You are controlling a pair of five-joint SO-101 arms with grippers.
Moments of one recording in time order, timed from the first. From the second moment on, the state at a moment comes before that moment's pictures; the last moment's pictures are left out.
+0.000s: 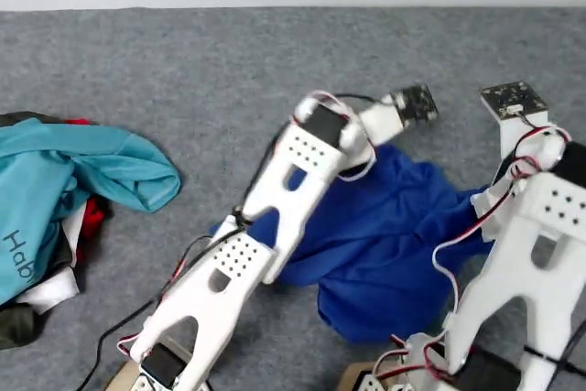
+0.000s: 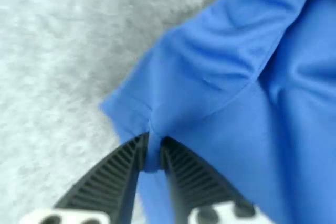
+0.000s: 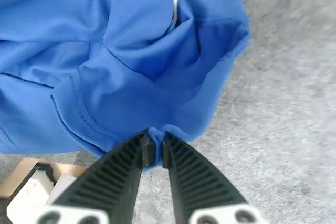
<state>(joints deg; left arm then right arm) 31.0 72.1 -91.8 98.1 -27.2 24.1 -21.4 7.6 100.5 38.2</state>
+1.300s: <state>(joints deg) -6.1 10.1 -93.8 99.4 -44.9 24.0 -32.3 -43.6 74.5 33.9</state>
